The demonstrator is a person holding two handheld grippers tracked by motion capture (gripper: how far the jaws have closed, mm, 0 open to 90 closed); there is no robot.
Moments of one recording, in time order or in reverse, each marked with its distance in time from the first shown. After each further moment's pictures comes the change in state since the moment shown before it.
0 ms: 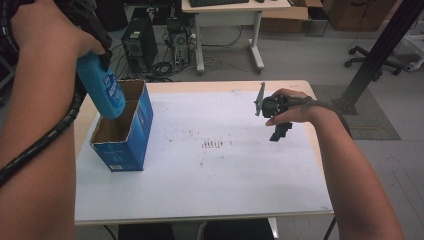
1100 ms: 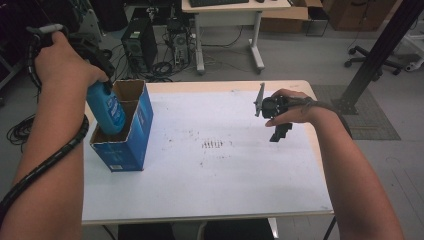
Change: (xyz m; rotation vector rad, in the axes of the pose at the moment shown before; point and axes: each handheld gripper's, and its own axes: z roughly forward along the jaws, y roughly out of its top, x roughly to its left) left arm 0.016 0.011 0.081 0.064 -0.009 0.021; right arm 0.004 0.002 -0.001 0.009 -0.002 -0.004
